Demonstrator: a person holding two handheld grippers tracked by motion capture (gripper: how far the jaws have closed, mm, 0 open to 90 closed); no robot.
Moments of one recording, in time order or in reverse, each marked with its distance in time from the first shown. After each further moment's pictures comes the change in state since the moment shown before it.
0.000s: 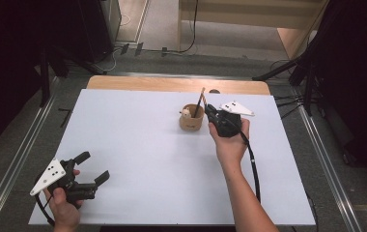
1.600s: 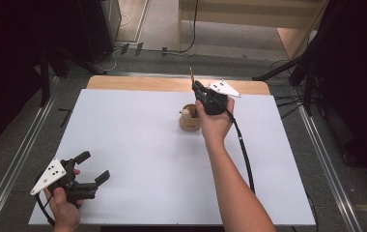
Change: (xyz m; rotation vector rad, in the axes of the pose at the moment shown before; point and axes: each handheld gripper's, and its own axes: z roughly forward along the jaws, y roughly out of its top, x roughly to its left) left arm 0.001 0.000 0.000 0.001 0.000 0.002; right arm 0.004 0.038 0.060 -0.181 0.057 -0.016
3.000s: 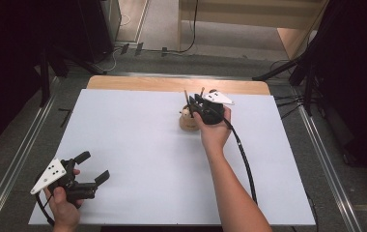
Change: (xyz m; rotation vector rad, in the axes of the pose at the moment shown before) left arm 0.002 -0.001 0.000 0.007 -0.001 -0.008; right arm -0.001 -0.039 0.006 0.134 -0.001 -0.018
